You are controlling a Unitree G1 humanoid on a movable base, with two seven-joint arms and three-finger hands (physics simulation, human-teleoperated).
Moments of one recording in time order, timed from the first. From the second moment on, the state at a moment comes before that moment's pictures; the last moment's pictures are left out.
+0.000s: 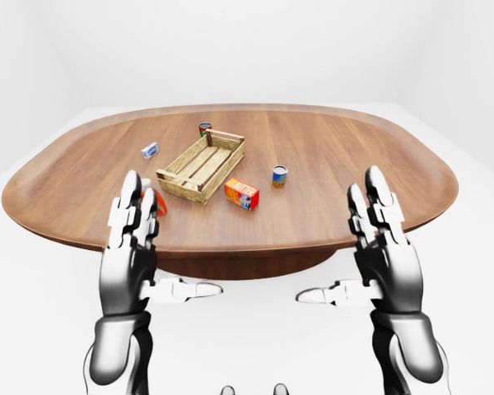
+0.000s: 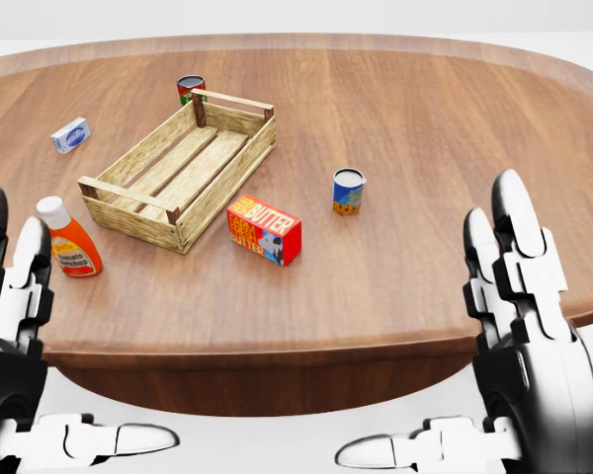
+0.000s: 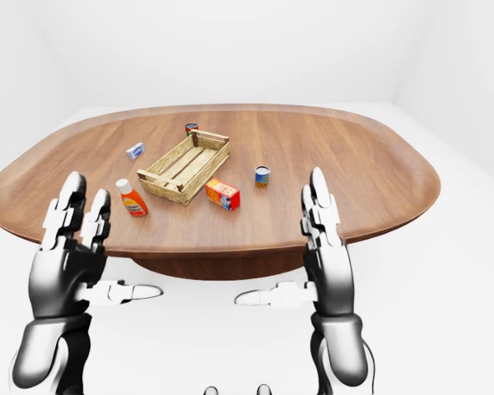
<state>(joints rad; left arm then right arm) 0.23 0.00 0.07 -0.70 -0.05 0.09 -0.11 0.27 -0.01 0.07 -0.76 -0.05 0.09 0.06</state>
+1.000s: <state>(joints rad) 0.32 -0.02 0.10 -0.94 -0.08 0.09 -0.16 0.39 -0.03 0.13 -1.05 -0.13 0.09 0.06</state>
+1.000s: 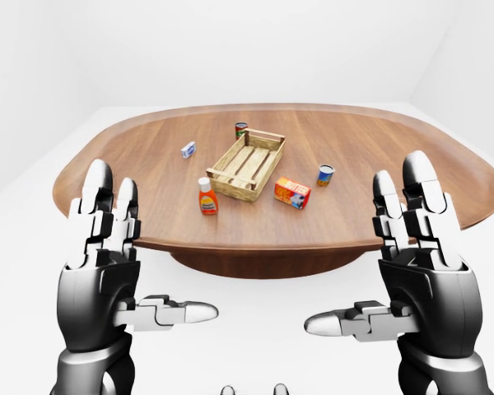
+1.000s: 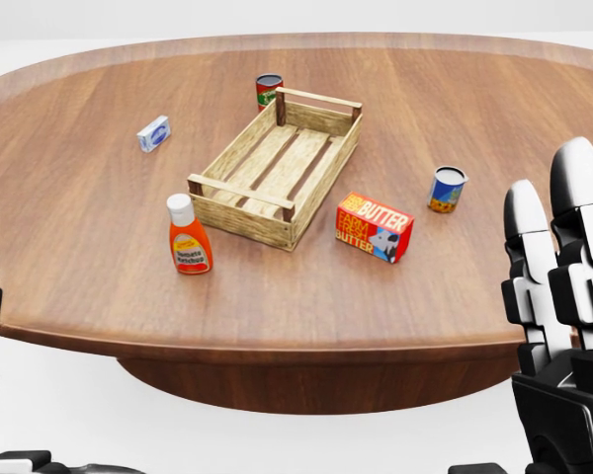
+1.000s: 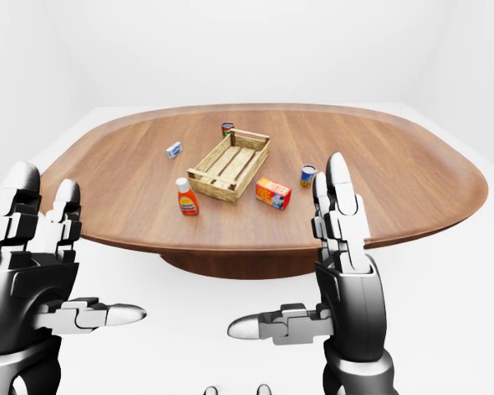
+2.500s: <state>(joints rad) 0.32 -0.02 0.10 -0.95 -0.08 0.09 -0.16 0.37 -0.02 0.11 -1.04 -0.07 0.09 0.03</state>
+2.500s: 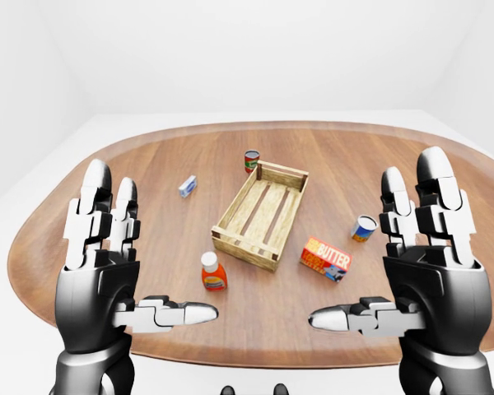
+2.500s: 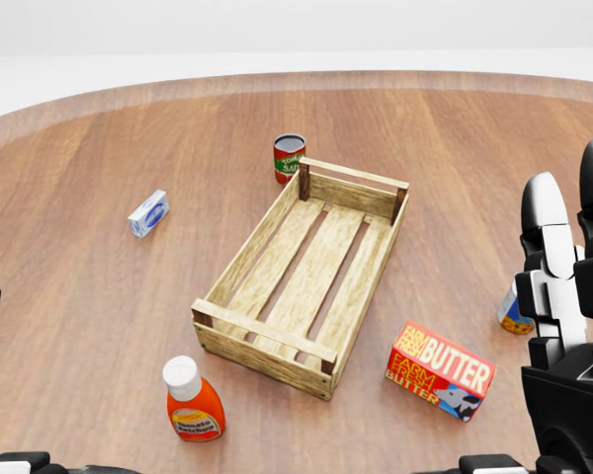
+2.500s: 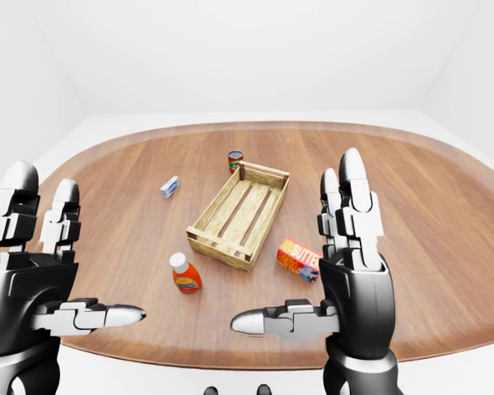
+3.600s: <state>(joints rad) 0.33 -0.02 0.10 -0.96 -0.09 0.09 -0.16 0.36 -0.01 0.09 -1.01 -0.08 0.09 0.02</state>
